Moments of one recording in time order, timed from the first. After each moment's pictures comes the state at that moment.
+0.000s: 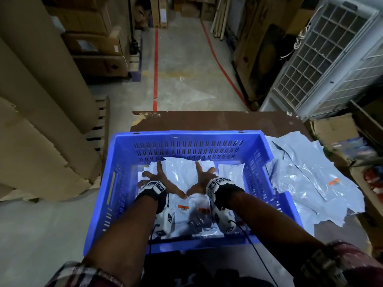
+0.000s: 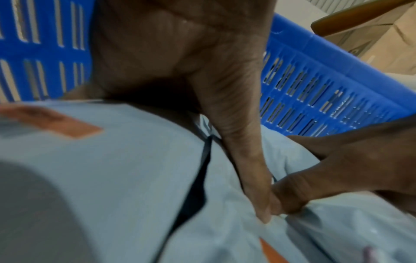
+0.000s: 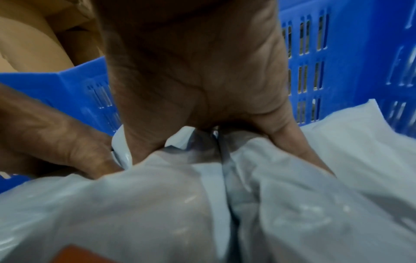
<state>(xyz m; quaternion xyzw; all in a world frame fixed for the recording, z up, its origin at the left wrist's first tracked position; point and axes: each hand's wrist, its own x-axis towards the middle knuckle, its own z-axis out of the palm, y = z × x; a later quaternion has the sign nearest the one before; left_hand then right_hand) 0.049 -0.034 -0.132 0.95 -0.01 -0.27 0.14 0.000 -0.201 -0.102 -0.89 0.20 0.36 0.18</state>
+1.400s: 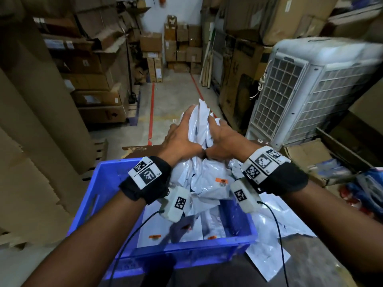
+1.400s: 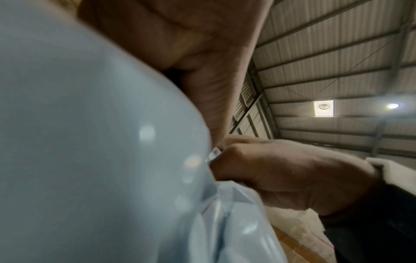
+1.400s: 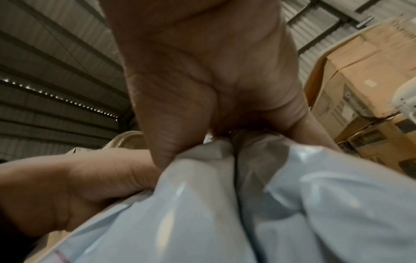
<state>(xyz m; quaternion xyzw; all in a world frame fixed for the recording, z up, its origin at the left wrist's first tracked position) -0.013 -0.159 0.134 0.86 -0.27 -0.02 0.44 -0.071 -0.311 0.161 -0.98 0.07 0.02 0.19</state>
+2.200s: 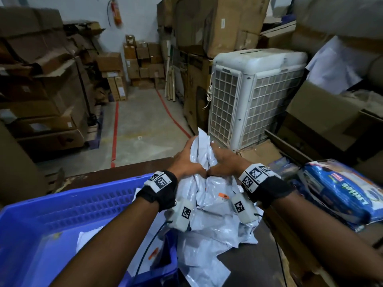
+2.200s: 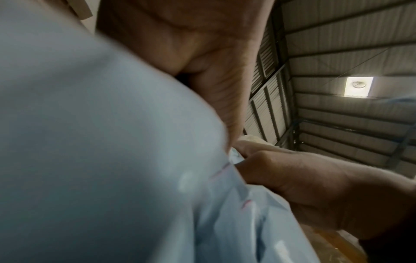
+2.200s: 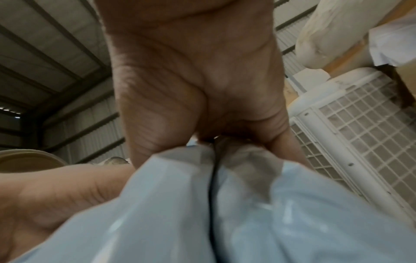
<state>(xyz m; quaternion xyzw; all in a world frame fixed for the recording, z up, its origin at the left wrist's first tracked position) -0.058 -0.411 0.093 0.80 -0.32 -0.18 0.48 -0.133 -0.559 0.112 -0.96 0.17 0.04 0.22</state>
